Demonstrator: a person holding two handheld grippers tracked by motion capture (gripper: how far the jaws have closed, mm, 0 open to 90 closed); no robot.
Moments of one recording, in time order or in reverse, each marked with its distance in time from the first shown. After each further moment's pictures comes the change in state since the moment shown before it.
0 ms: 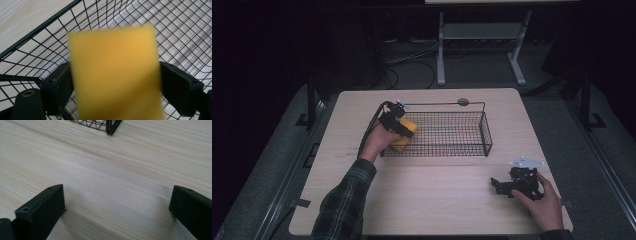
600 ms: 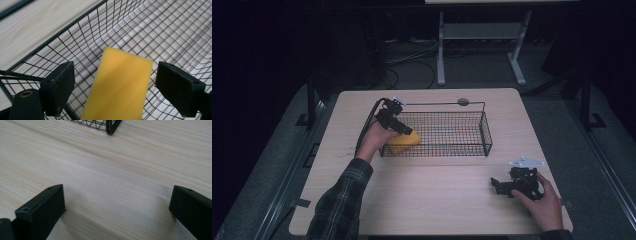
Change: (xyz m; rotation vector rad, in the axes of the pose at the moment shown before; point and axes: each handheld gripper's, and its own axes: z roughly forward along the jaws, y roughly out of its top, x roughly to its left) left arm -0.001 0.002 -0.024 -0.064 0.001 0.002; right arm 0.000 0.000 0.000 0.001 0.000 0.003
